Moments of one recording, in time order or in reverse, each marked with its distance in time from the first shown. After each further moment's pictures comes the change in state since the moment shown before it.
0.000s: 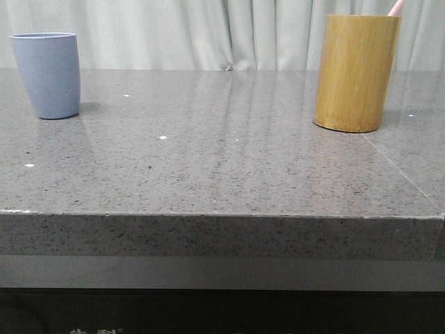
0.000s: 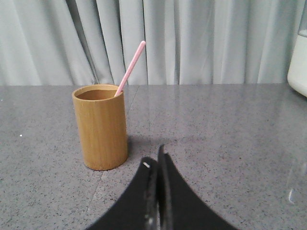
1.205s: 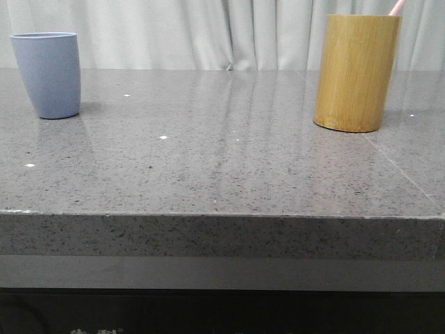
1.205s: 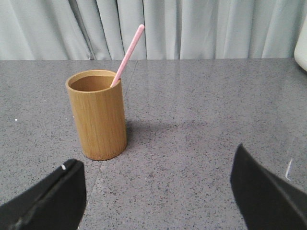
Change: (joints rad) left arm -0.048 0.494 -0.385 0.024 0.143 0.061; right arm 0.000 0.192 -0.126 0.000 0.051 0.000
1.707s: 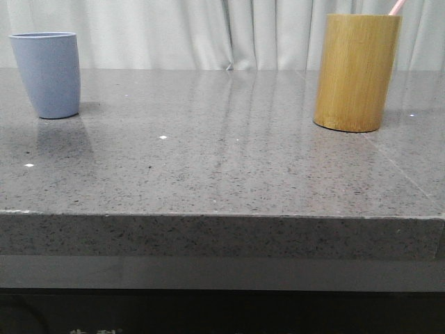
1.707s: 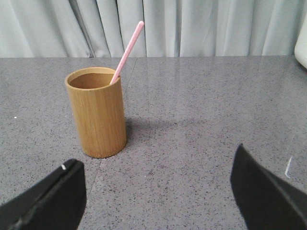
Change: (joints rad) left arm -0.214 0.700 -0.770 0.027 0.625 0.037; right arm 0.000 0.001 0.000 0.000 0.008 0.000
